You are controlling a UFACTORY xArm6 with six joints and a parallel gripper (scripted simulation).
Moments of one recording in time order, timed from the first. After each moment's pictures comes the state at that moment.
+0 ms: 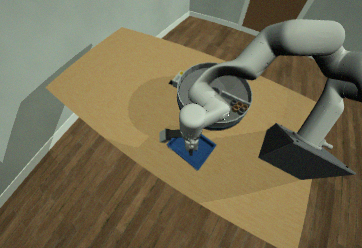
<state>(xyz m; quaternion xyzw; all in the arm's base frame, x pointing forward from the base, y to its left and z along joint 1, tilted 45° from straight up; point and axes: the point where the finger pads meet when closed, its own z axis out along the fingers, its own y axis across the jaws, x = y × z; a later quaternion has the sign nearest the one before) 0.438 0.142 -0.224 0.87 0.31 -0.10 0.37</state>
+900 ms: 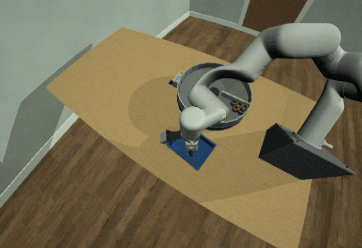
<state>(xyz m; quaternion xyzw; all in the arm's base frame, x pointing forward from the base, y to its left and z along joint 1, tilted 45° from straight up) 0.438 0.131 -0.235 0.87 0.31 -0.10 0.37</state>
